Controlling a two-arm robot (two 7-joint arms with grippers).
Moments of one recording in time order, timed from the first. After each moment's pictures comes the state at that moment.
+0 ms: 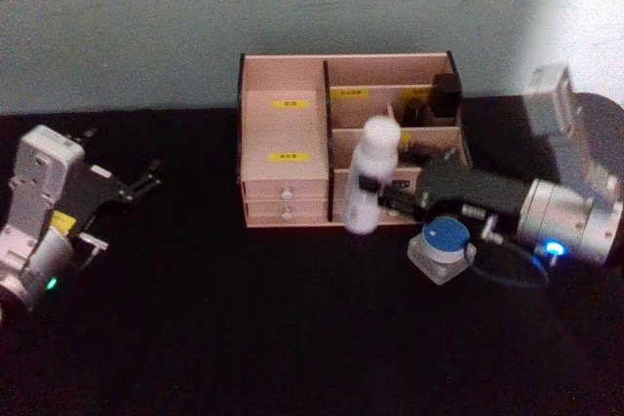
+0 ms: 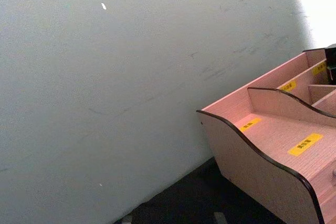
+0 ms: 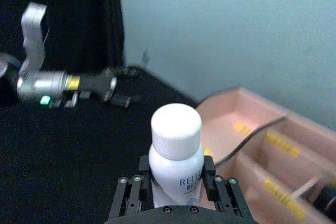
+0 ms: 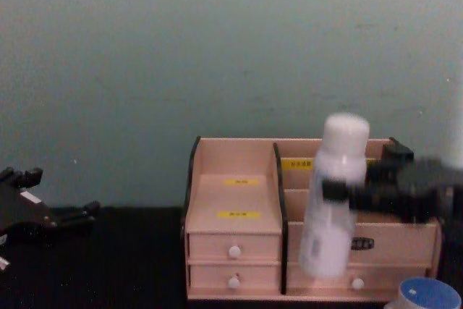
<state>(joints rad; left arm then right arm) -0.20 0.60 0.45 -1.41 -0.25 -0.12 0.03 0.32 0.58 -0.46 -1.48 0.55 0.03 0.69</state>
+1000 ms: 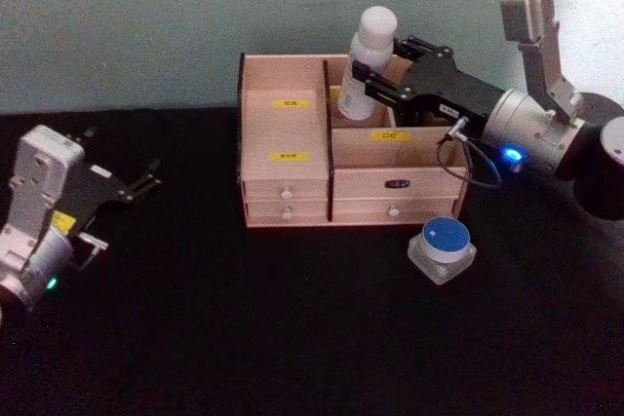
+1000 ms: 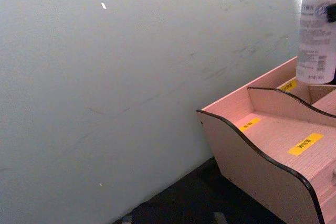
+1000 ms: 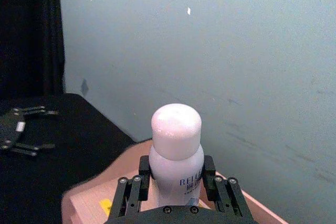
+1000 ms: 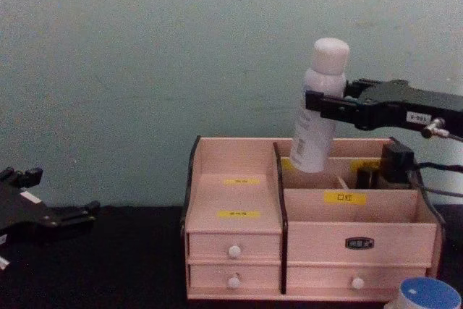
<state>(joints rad) -0.20 0.60 0.45 -1.41 -0.25 -0.12 0.03 0.57 0.40 -0.46 -1.18 0.44 -0.10 0.60</state>
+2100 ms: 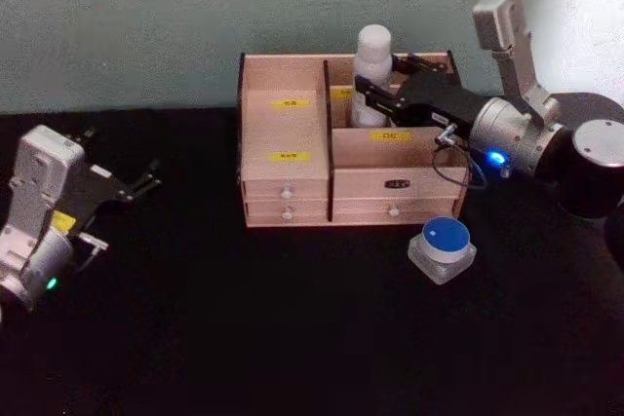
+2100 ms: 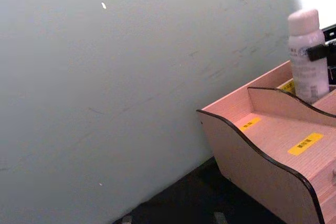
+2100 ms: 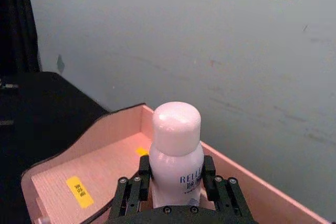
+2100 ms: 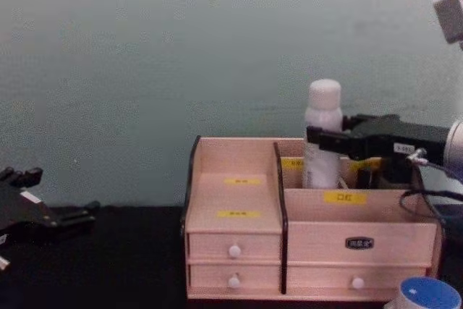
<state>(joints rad) -0.20 0.60 0.45 -1.41 -0.25 -0.12 0.03 0.66 0.30 -0.44 -0.93 0.35 -0.12 0.60</state>
